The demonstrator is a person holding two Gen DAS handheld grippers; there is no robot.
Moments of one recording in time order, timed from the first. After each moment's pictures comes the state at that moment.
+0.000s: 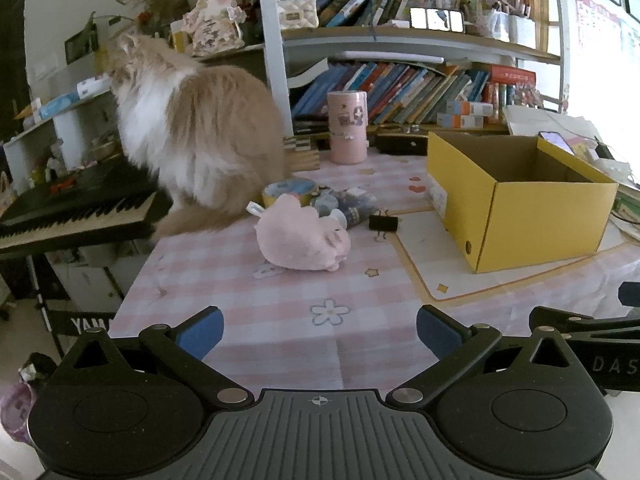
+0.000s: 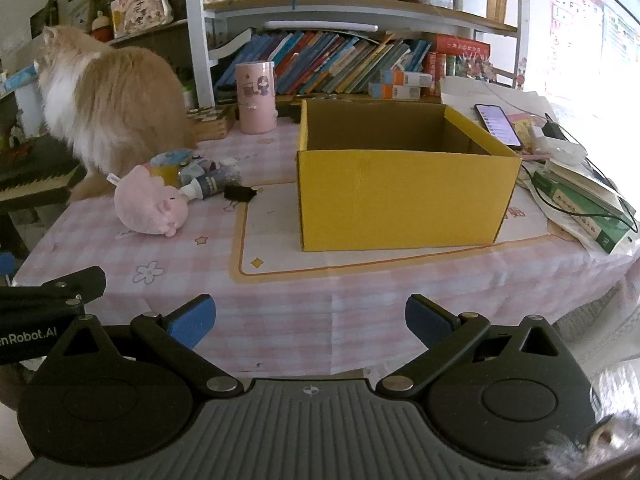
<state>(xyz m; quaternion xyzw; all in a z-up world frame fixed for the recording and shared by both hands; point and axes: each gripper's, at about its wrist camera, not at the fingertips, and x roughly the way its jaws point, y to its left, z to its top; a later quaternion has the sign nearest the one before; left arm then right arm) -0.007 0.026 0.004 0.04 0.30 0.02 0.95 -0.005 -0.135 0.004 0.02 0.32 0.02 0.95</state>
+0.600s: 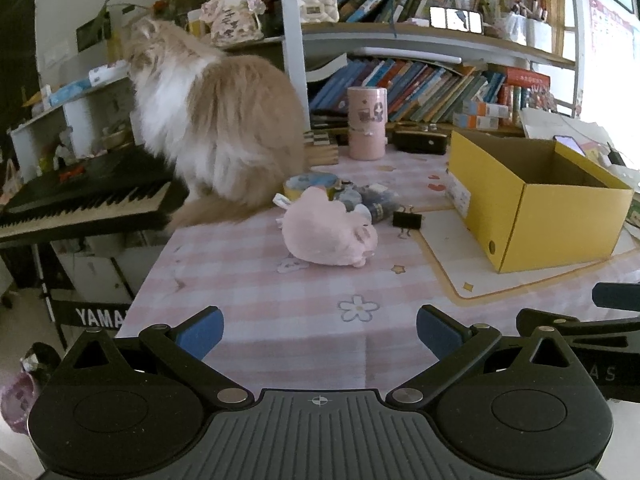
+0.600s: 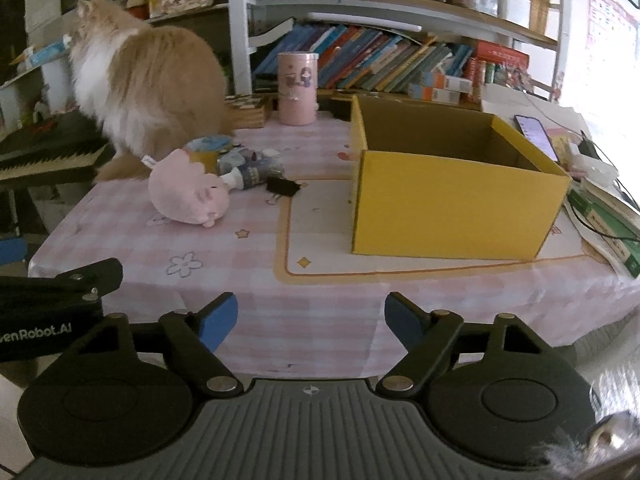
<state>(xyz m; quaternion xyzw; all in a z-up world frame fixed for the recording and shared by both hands) -0.004 0.050 0.001 0.03 0.30 0.03 0.95 0.007 -0.099 0.003 -0.01 0.33 0.06 0.94</state>
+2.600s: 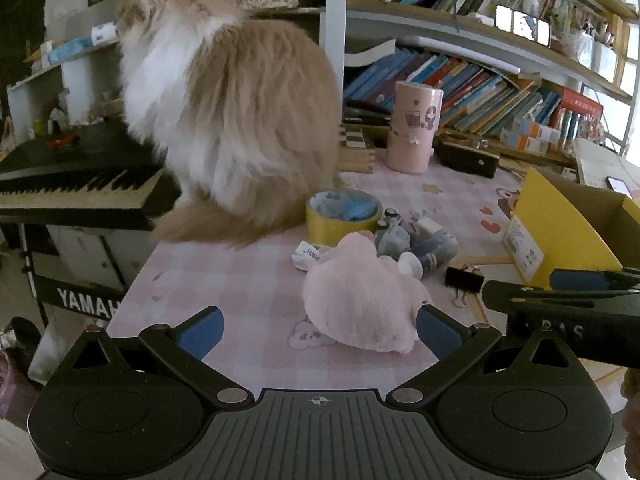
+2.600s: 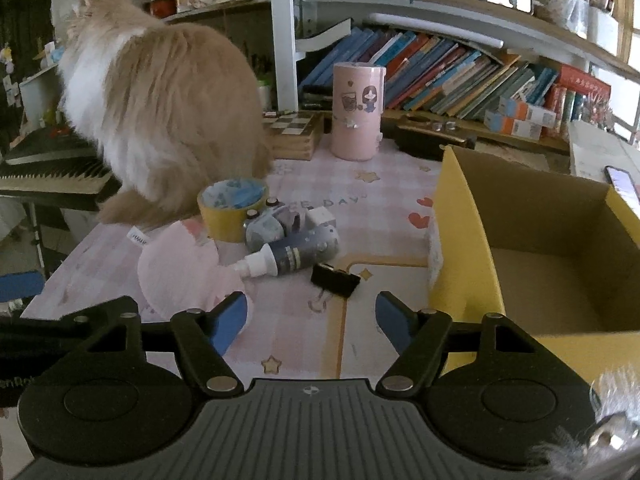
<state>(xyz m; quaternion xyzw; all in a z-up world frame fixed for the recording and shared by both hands) 0.125 0.088 -0.010 -0.03 0.33 0.05 0.94 0.177 -0.060 0.000 -0.02 0.33 0.13 0.93</state>
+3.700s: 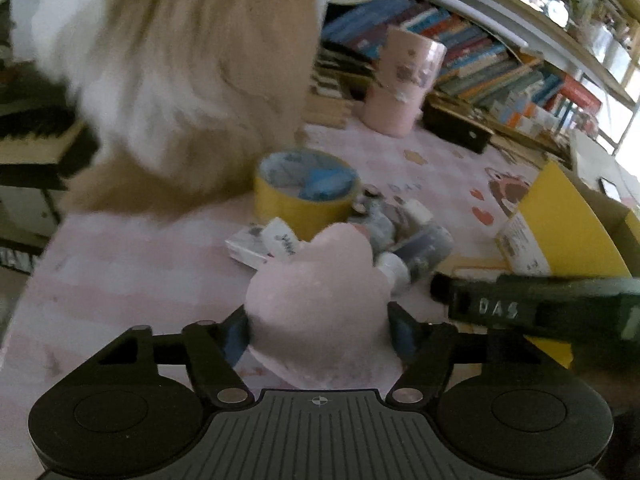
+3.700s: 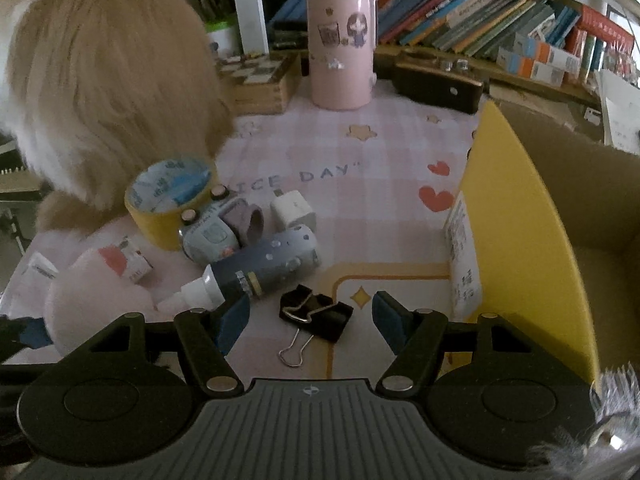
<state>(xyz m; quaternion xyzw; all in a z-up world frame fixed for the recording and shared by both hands) 0.207 0.100 -0.042 -0.09 0.40 0.00 0.91 0.282 -0.050 -0.039 -0.02 0.43 0.11 0.90</state>
